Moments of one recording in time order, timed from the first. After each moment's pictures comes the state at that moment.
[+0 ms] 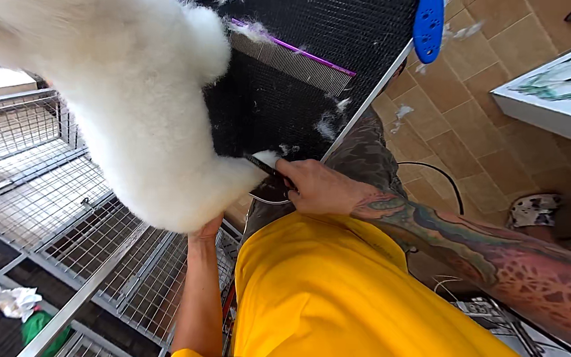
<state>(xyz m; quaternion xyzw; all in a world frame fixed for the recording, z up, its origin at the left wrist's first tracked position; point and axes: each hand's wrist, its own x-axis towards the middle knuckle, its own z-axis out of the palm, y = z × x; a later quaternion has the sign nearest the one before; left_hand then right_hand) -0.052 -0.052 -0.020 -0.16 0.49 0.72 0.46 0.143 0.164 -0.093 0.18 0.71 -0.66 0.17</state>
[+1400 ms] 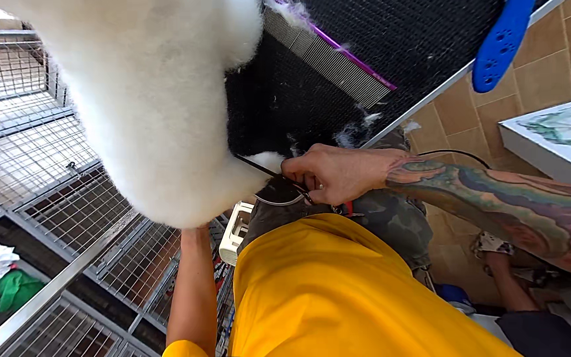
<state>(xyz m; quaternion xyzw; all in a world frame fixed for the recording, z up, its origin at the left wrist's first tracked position) -0.048 -0.092 -0.033 -0.18 0.55 0.70 0.42 0.120 0.226 -0.133 -0.06 0.63 -0.74 0.24</state>
